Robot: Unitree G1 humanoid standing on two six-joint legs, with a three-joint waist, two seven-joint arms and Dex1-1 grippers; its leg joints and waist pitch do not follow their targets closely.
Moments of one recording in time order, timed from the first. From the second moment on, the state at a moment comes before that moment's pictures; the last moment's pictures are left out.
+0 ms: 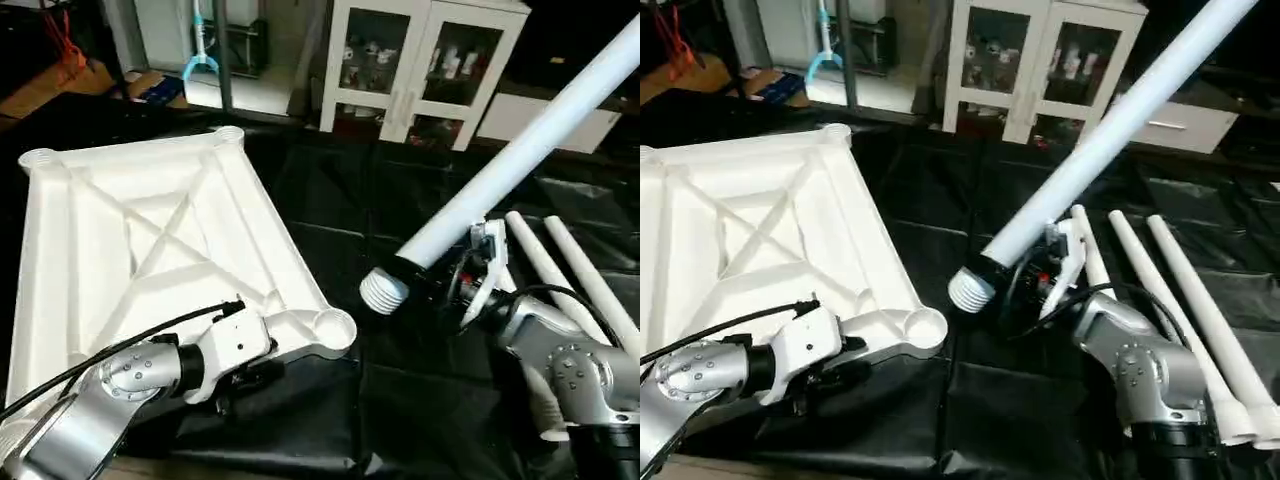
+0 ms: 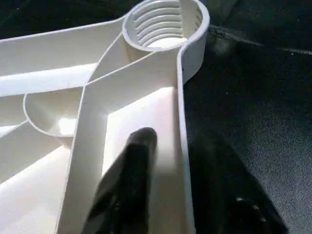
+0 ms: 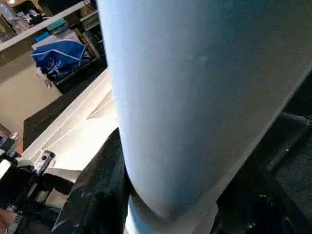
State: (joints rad) left arm -0.04 0.71 -0.34 -0.33 -0.04 0.45 -0.80; right arm -0.24 -0.32 -0.10 -0.03 0.67 0.71 0.72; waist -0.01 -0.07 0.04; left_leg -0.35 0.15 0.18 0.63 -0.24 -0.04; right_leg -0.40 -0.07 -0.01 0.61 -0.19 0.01
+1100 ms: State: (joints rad) left arm -0.05 0.70 -0.34 -0.39 -0.08 0.68 -0.82; right arm -0.28 -0.32 -0.11 -0.03 0.70 0.77 0.70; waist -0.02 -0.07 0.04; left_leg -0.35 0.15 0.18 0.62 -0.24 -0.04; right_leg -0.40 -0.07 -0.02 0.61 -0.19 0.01
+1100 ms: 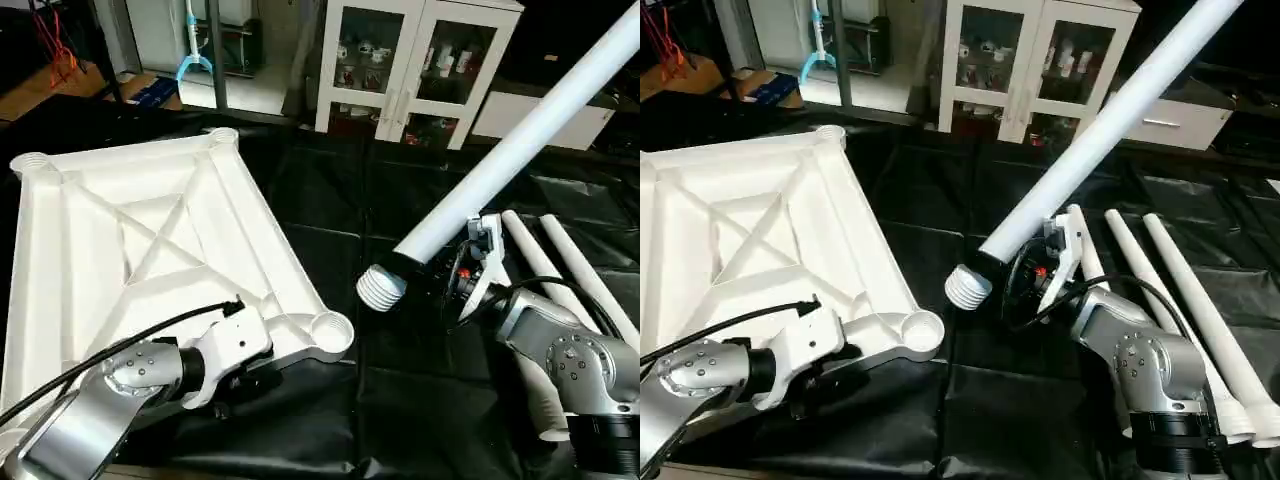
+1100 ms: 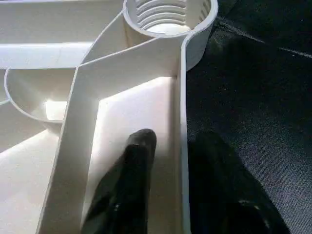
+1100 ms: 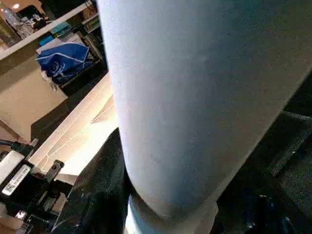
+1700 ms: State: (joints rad) left arm -0.07 0.71 -0.36 -0.40 -0.07 0.69 -0.86; right arm -0.34 -0.28 -0.31 0.08 1.09 1.05 0.72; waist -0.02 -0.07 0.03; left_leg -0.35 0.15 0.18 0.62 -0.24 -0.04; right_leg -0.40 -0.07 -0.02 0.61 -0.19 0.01
